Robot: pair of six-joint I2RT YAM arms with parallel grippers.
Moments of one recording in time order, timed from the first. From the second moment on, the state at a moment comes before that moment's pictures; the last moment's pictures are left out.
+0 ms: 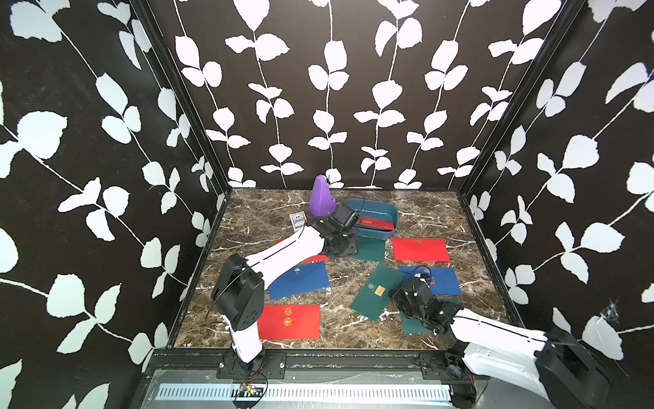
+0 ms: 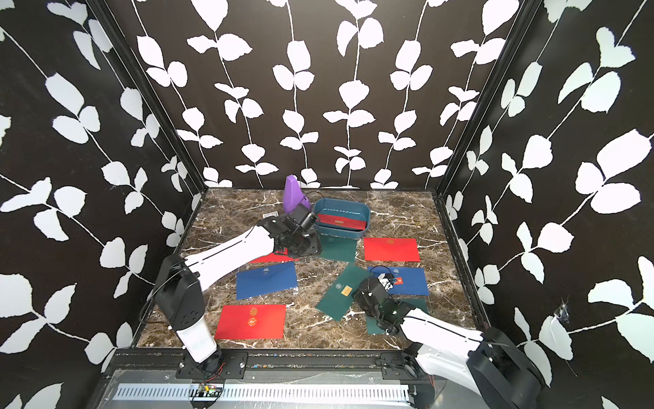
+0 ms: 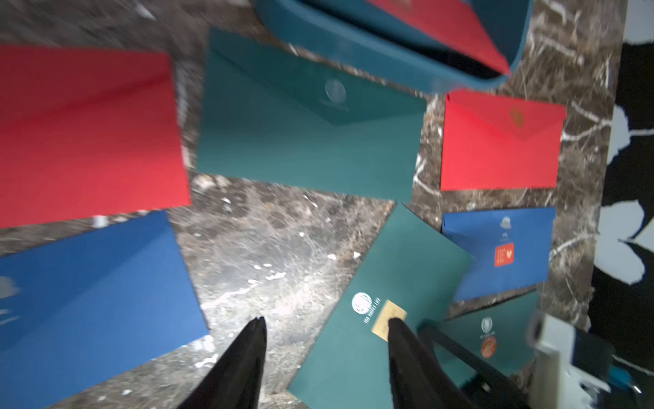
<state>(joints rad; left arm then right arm) -0.76 1.74 1.49 -0.83 -0.01 -0.76 0.75 1.00 0.30 -0.09 0.18 1.44</state>
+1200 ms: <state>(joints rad) -0.67 1.51 1.10 -0.87 -0.09 -0.81 0.67 1.71 1.37 -0.51 0.76 1.90</state>
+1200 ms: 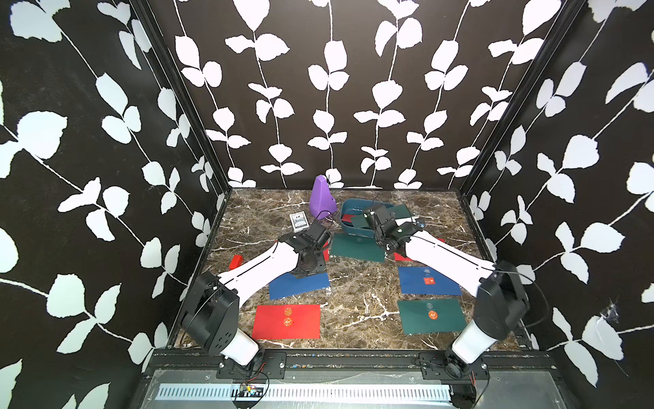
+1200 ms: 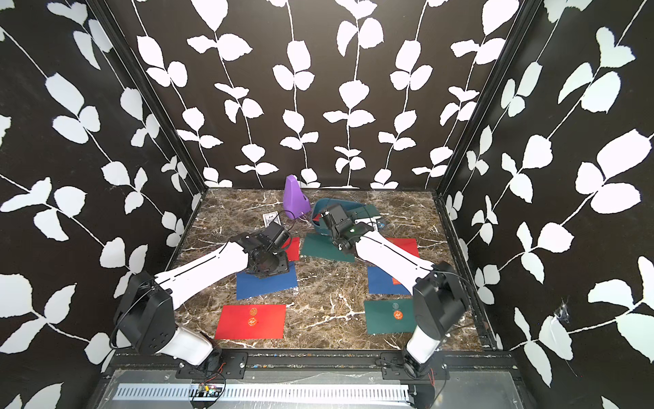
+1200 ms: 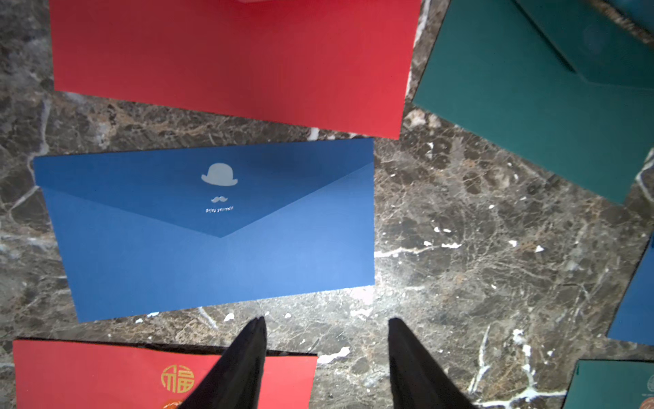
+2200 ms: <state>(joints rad) -0.67 1.47 1.06 -0.86 -0.07 -0.81 0.66 2.09 1.79 -0.72 0.76 2.01</state>
